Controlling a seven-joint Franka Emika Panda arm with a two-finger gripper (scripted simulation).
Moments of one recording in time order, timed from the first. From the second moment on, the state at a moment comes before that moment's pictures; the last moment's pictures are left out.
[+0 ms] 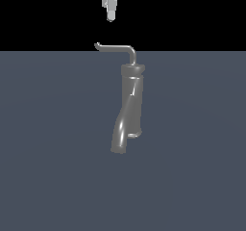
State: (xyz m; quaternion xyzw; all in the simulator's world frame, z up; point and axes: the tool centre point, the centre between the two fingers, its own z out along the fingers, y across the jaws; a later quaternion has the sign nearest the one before) arm -0.021 0.030 0.367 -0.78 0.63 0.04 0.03
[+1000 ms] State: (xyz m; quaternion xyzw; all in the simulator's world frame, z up) arm 0.036 0.050 0.305 -0.65 0.76 0.00 0.00
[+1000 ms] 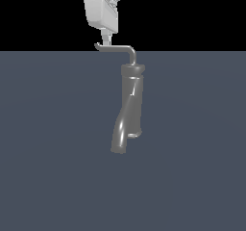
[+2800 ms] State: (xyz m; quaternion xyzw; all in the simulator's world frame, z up) arm -0.027 0.067 0.300 -0.64 0.77 0.00 0.00
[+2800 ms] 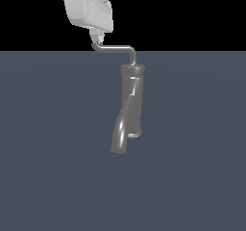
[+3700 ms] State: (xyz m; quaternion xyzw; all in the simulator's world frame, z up) arm -0.070 0.049 0.300 -0.64 0.77 0.00 0.00
